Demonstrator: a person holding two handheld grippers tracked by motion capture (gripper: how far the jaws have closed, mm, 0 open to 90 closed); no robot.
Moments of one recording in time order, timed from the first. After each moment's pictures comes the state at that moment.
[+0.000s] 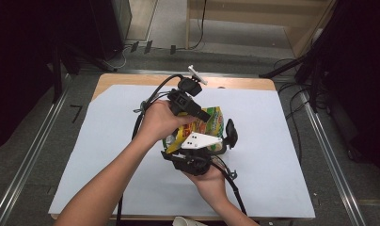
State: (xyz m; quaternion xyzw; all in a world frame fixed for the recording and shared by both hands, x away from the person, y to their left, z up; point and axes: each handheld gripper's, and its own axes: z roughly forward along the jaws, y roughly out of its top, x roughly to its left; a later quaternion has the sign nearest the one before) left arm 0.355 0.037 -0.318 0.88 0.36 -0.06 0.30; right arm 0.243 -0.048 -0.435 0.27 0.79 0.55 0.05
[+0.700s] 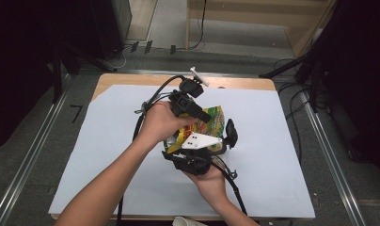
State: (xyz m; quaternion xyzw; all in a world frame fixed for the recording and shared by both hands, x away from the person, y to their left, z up) left arm 0.352 0.034 -0.318 0.89 0.35 -0.05 0.30; right arm 0.244 -0.049 -0.439 0.27 0.79 0.55 0.05
